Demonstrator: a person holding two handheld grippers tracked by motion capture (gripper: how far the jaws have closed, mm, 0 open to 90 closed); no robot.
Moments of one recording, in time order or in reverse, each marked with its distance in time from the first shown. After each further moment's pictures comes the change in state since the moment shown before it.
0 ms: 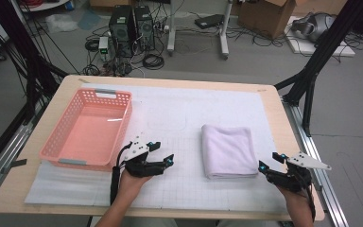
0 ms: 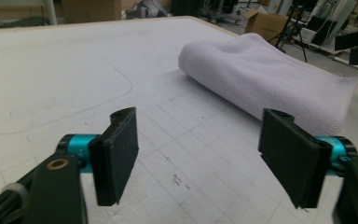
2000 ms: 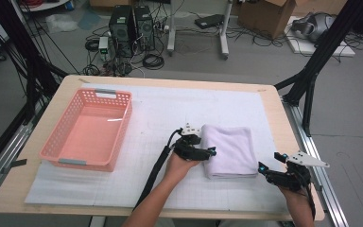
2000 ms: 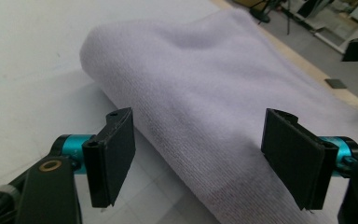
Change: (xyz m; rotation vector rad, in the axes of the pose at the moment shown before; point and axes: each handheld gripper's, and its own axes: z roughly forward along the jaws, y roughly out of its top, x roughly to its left) left arm -0.047 0.029 0.142 0.256 -0.074 -0.172; right arm -0.006 -0.004 0.007 0.032 0.017 0.014
